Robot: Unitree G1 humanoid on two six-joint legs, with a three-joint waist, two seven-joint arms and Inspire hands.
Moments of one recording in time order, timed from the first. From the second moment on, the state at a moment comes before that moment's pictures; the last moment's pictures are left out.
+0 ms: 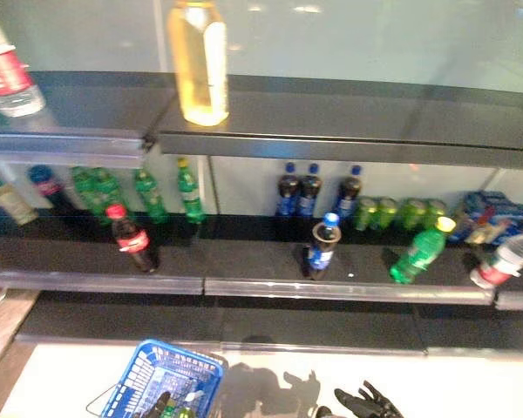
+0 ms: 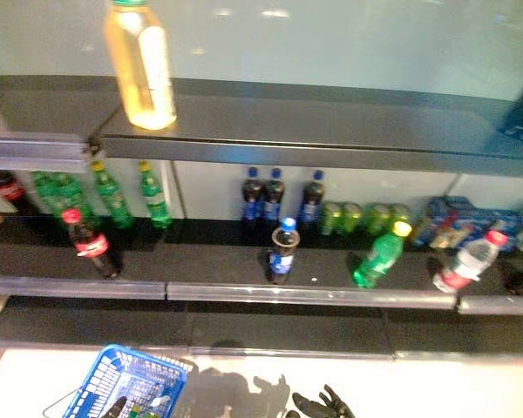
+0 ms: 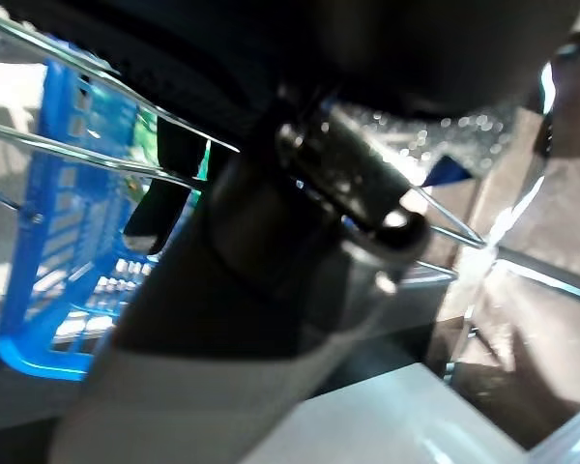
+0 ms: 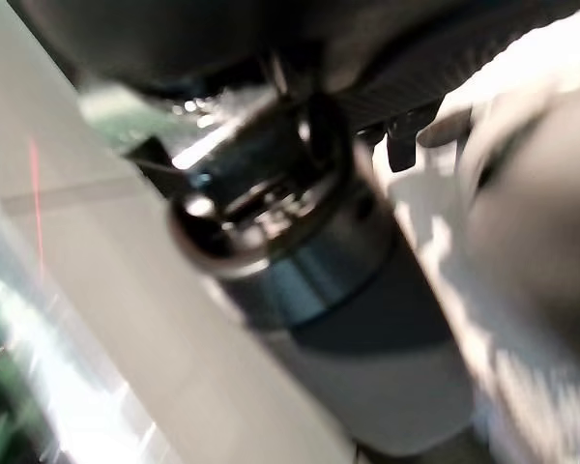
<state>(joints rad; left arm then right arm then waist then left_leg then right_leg) 0.24 0.17 0.17 1.12 -1.17 -0.27 -0.01 0.22 -0.20 0.10 0.97 0.51 -0.09 -0.04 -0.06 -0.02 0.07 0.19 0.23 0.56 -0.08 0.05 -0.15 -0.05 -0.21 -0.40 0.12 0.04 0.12</state>
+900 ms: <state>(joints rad) 0.06 0.03 0.40 1.28 -1.79 -0.33 -0.01 0.04 -0.18 0.22 1.01 0.48 -0.02 -0.14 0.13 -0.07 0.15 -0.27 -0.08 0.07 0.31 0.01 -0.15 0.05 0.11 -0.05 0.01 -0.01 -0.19</state>
